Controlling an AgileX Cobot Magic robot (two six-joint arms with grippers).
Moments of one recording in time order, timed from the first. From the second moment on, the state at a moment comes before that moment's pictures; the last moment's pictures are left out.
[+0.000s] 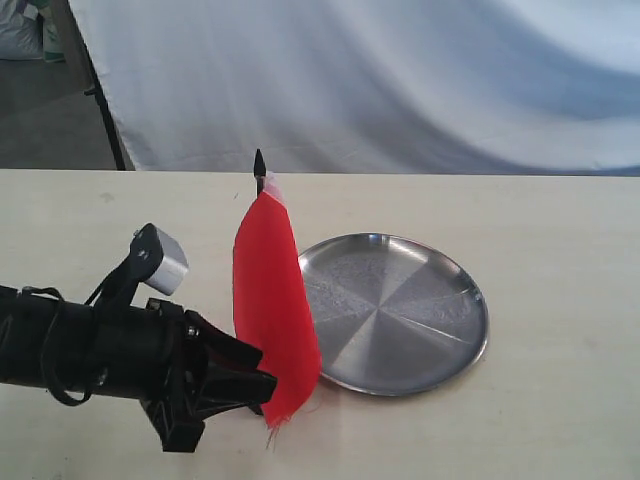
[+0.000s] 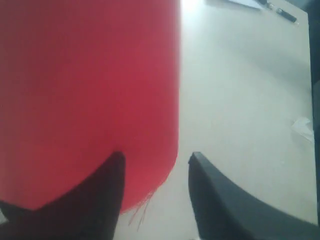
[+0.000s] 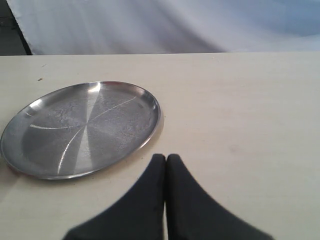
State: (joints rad) left arm -0.22 1.59 -0.57 -1.73 0.83 2.09; right arm 0.23 0.01 0.00 0.09 0.36 -0.01
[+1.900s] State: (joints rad) left arm -0.23 1.75 -0.76 -1.63 0.59 1.89; right arm 0.23 0.01 0.00 0.09 0.36 -0.01
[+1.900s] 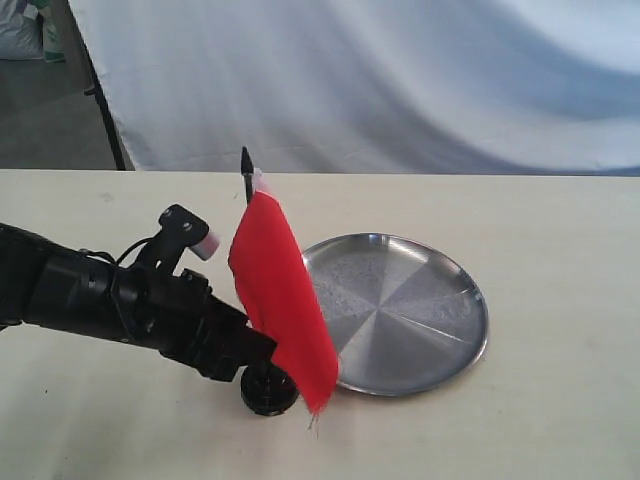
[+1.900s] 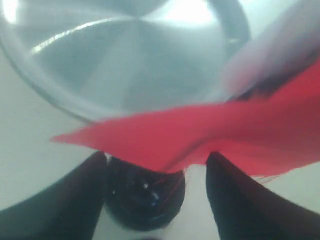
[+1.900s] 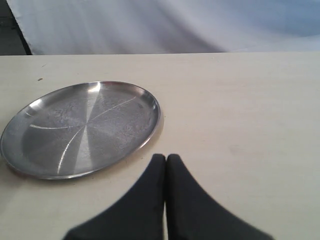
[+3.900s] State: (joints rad) left arm -0.23 1.75 -0.80 -1.74 0.86 2.10; right arm 0.23 0.01 0.00 0.09 0.36 -0.01
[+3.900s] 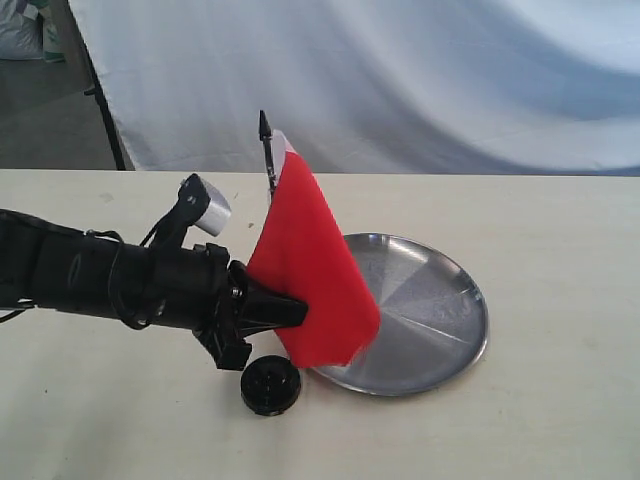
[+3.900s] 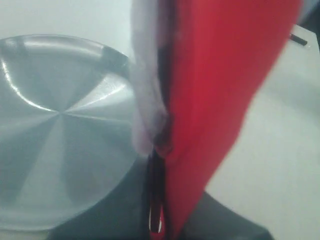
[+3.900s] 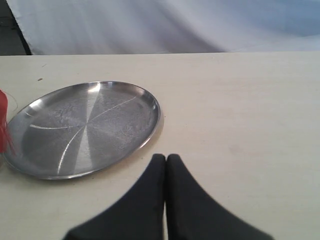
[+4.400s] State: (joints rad) left arm -0.23 1.79 -1.04 -1.74 0.81 1.52; right arm 0.23 0.01 0.00 0.09 0.36 -0.01
